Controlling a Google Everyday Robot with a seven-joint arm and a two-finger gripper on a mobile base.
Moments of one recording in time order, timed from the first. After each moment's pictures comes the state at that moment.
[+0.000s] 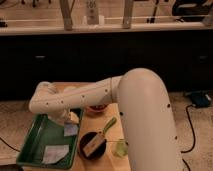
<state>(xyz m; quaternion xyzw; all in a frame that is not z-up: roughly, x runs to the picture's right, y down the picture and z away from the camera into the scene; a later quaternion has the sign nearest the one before) -0.198 0.182 0.759 -0.26 -0.17 -0.70 0.64</state>
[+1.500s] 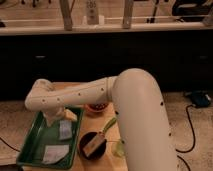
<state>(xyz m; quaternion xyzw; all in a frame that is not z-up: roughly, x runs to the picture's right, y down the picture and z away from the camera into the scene) -0.226 0.172 0.760 -0.24 -0.21 -0.71 0.62</state>
